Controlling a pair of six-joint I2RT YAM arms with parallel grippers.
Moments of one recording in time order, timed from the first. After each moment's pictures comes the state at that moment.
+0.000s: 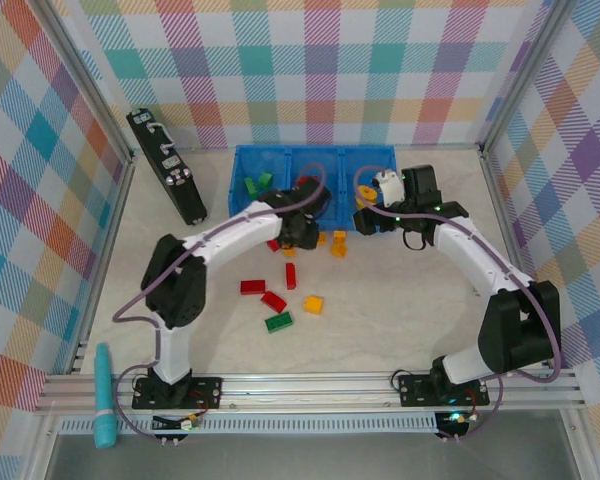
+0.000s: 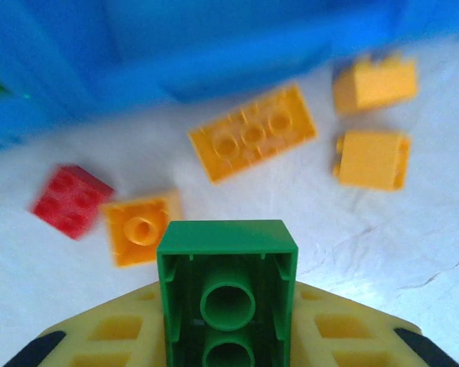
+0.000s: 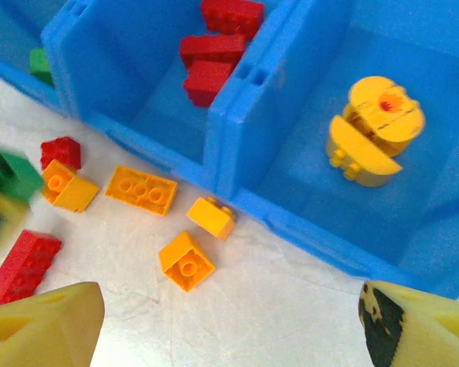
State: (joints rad) left arm -0.70 1.92 1.66 -0.90 -0.15 -0.45; right arm 0.29 1.46 1.13 -0.49 -0.30 -0.09
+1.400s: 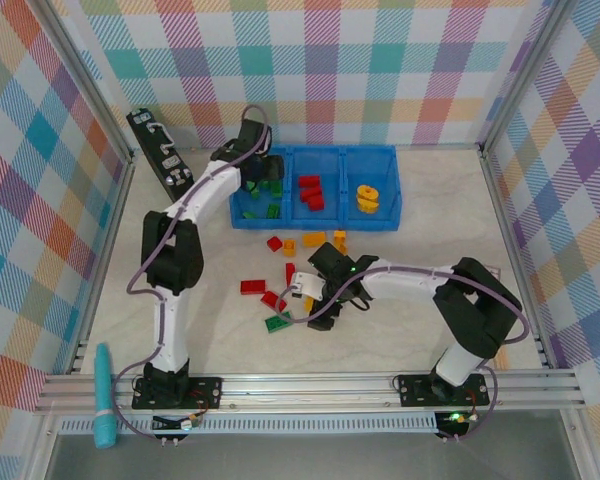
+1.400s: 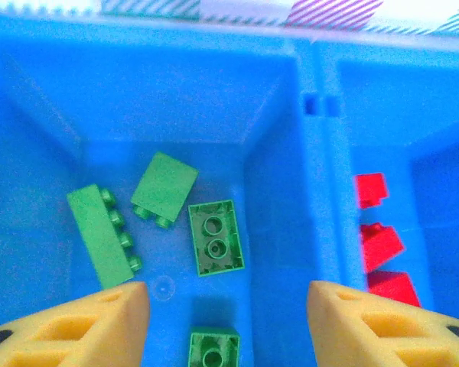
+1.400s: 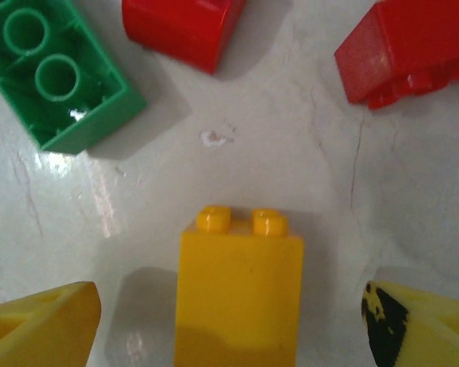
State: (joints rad) left arm -0.35 2.14 1.97 -0.64 -0.06 -0.31; right arm 0.88 1.66 0.91 -0.42 -0.20 -0.48
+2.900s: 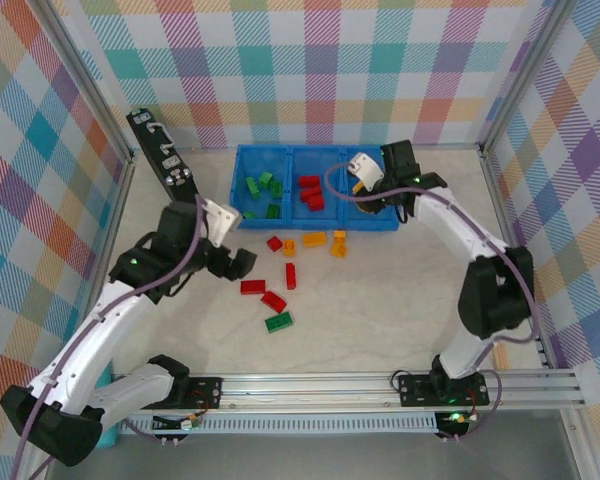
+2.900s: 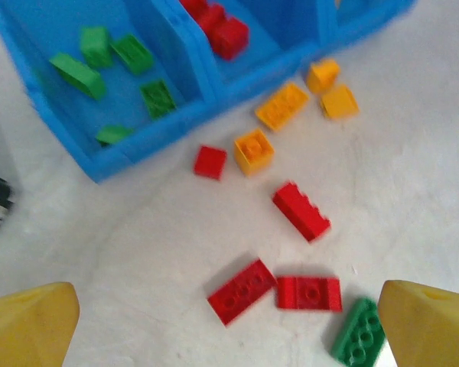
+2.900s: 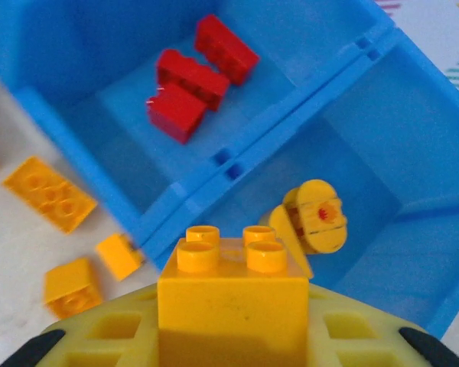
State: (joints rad) left arm -0.47 0.98 1.02 -0.79 0.08 0.12; right arm 0.32 1.72 1.46 -0.57 -0.14 -0.51
